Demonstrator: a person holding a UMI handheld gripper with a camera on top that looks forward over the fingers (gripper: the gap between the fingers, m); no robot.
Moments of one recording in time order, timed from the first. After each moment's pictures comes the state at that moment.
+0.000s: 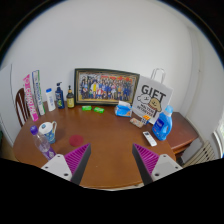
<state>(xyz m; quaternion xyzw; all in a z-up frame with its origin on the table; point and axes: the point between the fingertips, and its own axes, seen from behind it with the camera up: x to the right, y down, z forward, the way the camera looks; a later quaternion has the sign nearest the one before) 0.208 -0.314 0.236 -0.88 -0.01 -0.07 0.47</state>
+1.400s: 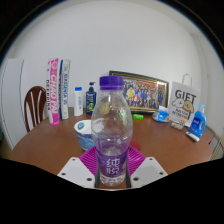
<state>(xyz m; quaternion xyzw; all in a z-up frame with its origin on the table) -0.055 -0.236 0.098 -0.81 -0.03 -0.03 0.58</state>
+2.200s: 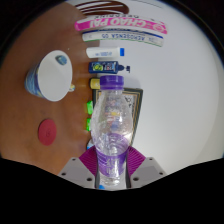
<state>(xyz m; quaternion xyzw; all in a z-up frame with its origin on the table) 0.039 -0.111 0.215 -0.58 -0.48 -0.55 0.36</state>
